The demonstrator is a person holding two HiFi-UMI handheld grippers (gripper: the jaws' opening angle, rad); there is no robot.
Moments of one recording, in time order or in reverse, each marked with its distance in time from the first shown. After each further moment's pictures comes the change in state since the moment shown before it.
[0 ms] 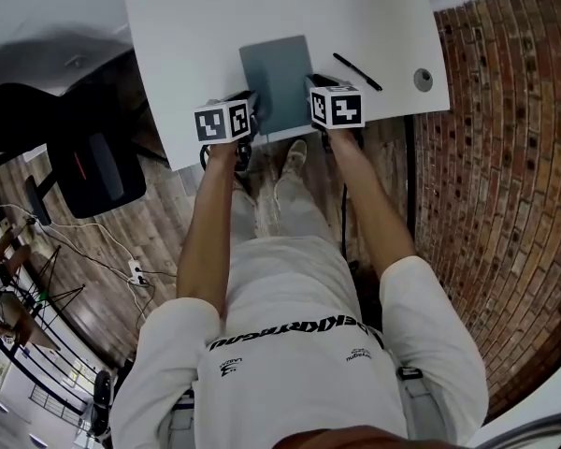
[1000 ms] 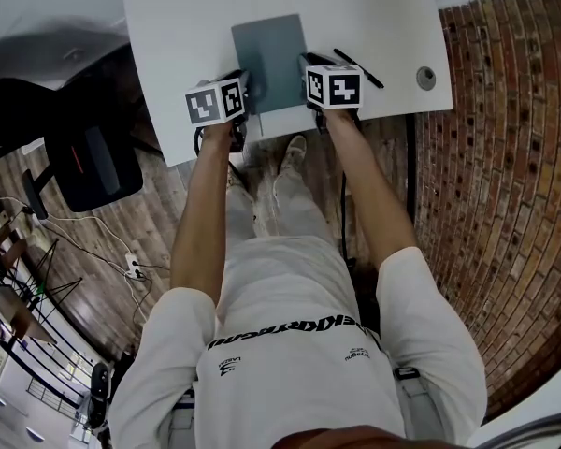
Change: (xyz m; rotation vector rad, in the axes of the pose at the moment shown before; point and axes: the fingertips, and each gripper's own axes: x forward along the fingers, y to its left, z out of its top) left arm 0.008 0.018 0.037 -0.011 -0.077 0.064; right arm 0.021 0.000 0.035 0.003 -0.063 0.045
